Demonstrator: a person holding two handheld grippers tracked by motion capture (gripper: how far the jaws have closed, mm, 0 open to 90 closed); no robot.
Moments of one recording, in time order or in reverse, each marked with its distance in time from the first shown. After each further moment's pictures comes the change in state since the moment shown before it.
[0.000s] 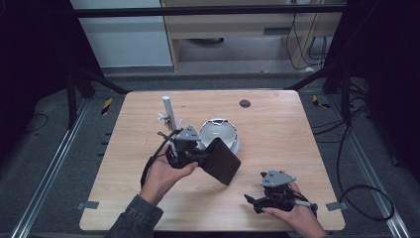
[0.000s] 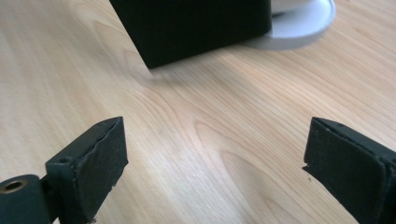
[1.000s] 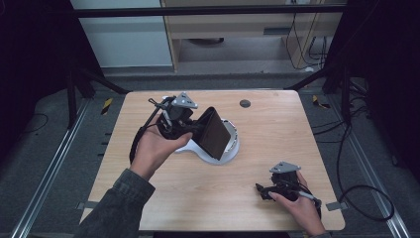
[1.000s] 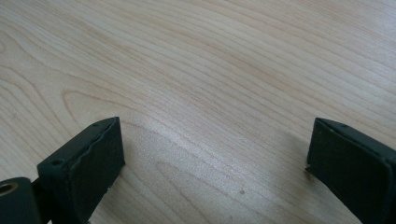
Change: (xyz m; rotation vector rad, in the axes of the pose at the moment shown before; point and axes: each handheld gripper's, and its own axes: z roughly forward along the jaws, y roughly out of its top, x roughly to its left) left arm 0.016 0.065 -0.042 0.033 0.157 0.024; right arm -0.041 -0.020 0.017 0.134 -0.175 0.205
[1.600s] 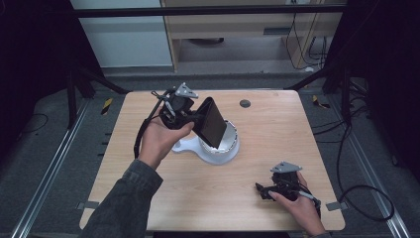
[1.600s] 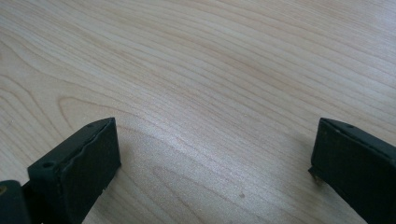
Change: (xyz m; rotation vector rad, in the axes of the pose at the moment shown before) left arm 0.019 0.009 0.023 0.010 0.077 -0.039; right arm -0.002 -0.003 0.003 -0.021 0.003 0.025
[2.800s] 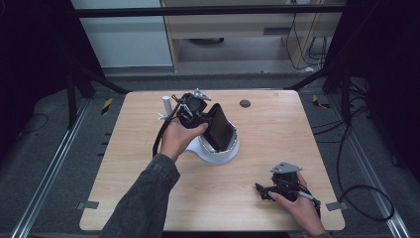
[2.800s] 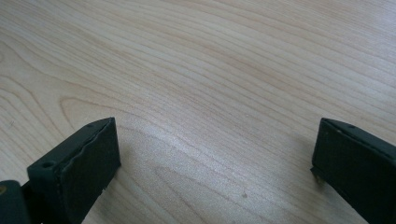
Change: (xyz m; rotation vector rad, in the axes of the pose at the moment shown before) left arm 0.009 -0.006 0.064 0.041 0.023 -0.070; right arm 0.001 -0.001 0.000 -0.009 0.002 0.001
